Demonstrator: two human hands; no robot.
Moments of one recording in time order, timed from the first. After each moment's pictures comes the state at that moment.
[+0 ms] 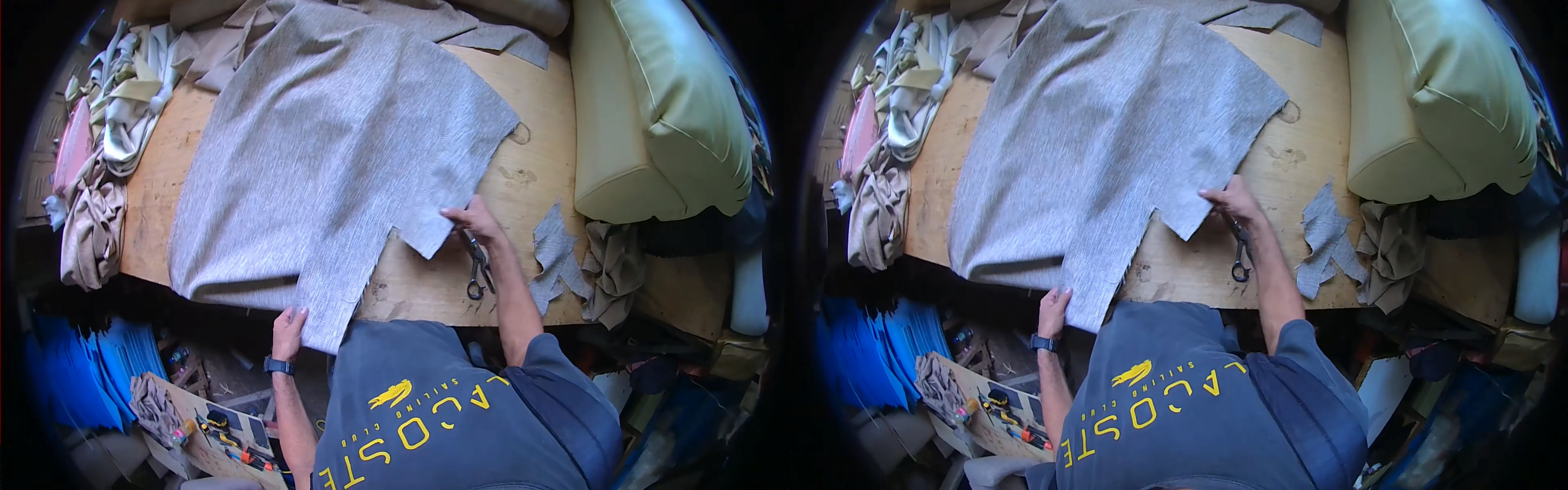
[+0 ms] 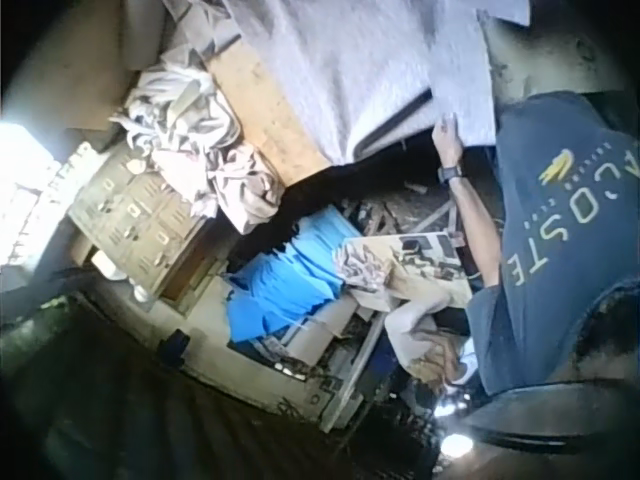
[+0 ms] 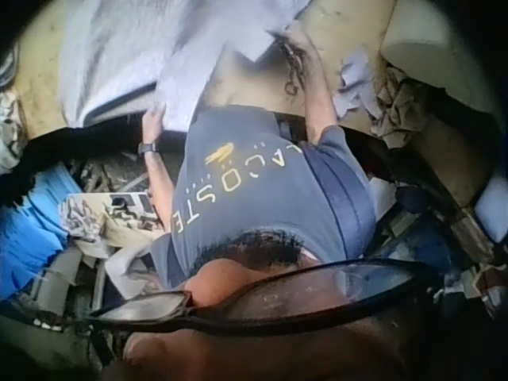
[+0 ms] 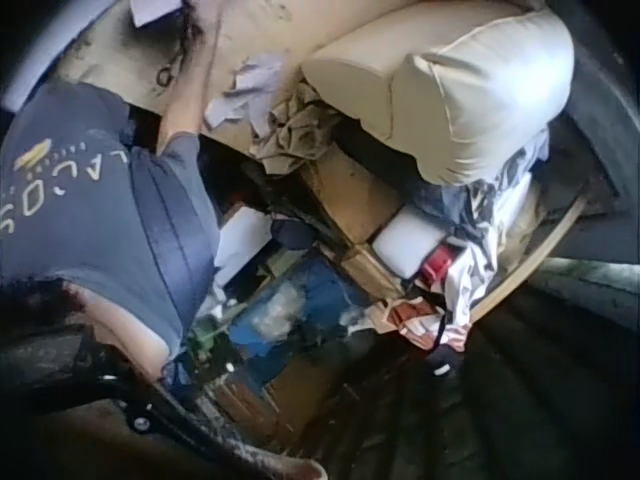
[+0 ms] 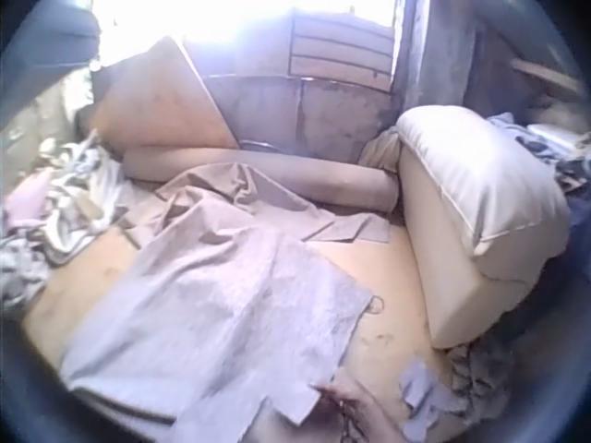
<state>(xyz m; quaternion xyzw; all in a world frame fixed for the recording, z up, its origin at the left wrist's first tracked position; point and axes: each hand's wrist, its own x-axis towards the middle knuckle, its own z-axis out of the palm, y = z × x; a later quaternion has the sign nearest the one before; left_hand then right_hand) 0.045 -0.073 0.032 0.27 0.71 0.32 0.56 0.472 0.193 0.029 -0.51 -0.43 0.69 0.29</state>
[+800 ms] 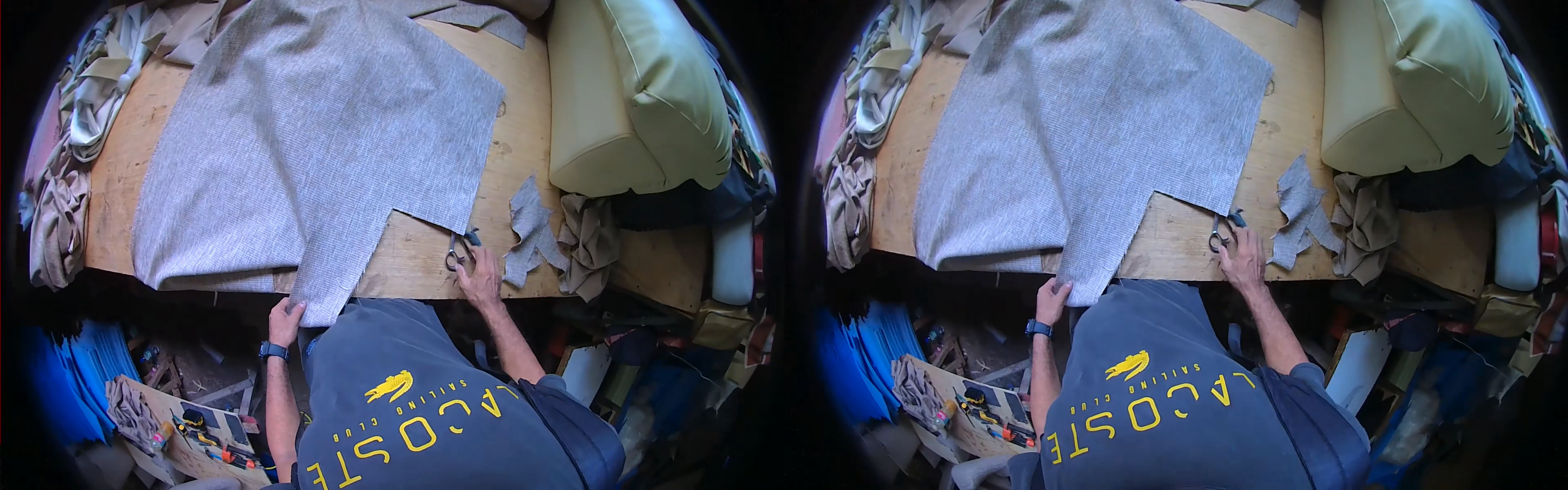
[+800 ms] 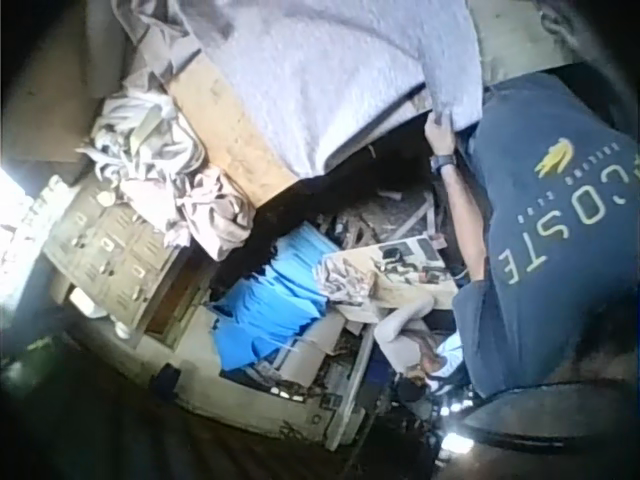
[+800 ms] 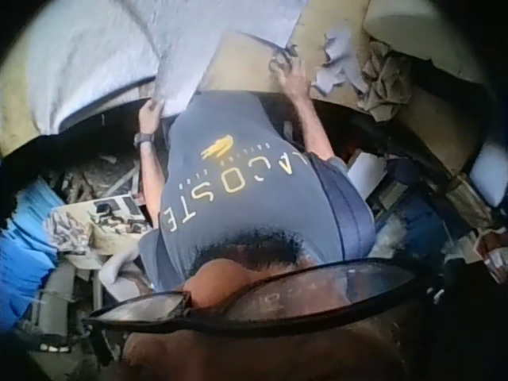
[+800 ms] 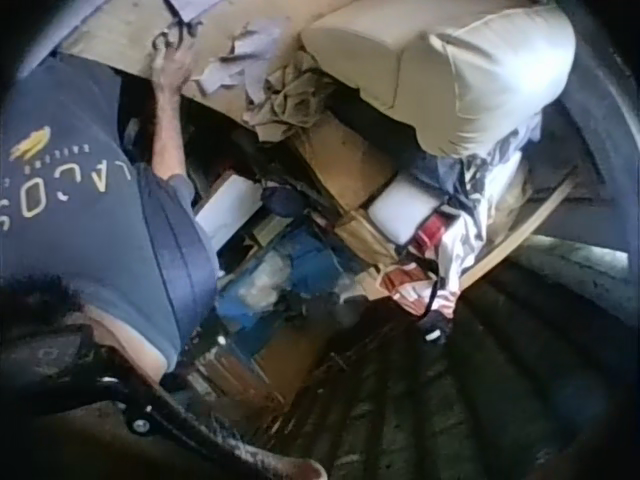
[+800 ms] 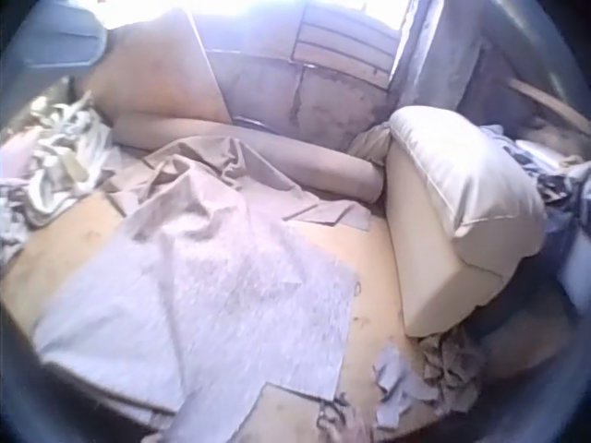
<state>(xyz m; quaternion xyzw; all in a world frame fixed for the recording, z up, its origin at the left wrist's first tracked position) 0.077 -0.114 -0.028 0.38 0.72 0.24 0.53 0.524 -0.009 0.040 -0.69 -0.70 0.17 0.13</state>
